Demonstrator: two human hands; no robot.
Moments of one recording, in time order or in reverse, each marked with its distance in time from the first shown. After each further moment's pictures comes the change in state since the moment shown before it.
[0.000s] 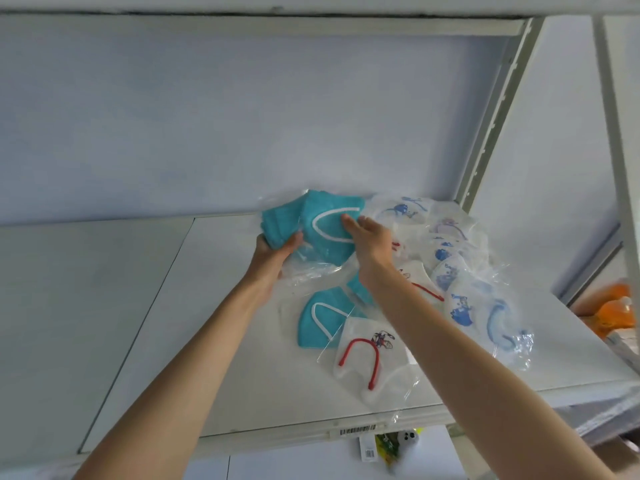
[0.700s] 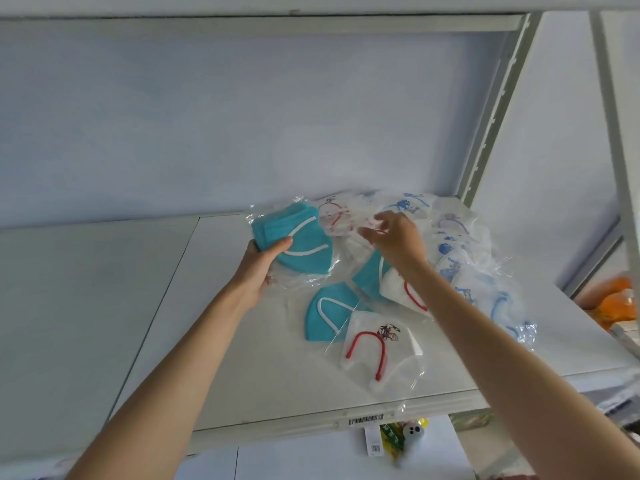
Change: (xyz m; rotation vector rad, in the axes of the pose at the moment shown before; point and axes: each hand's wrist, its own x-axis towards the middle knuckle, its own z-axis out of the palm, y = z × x) left_hand -0.013 0.004 -0.026 0.045 -0.021 -0.061; right_hand 0.014 -0.007 -0.046 -0.981 -0.048 -0.267
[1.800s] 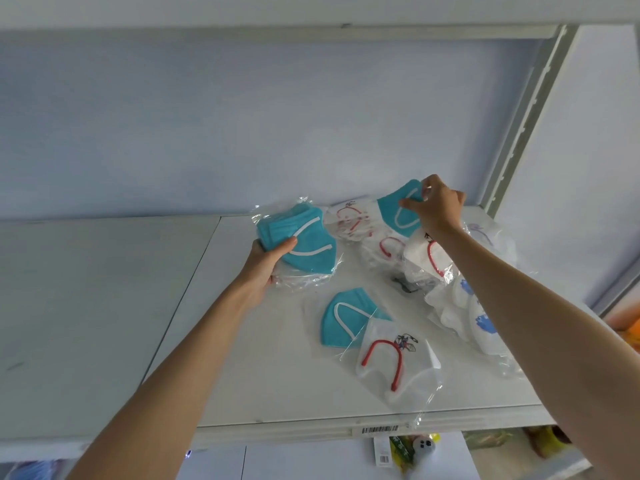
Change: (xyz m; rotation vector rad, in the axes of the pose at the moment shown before) left_hand -0.004 0.011 -0.017 0.035 0.098 0.008; right_hand 0.076 0.010 -0.023 0.117 0.217 -0.020
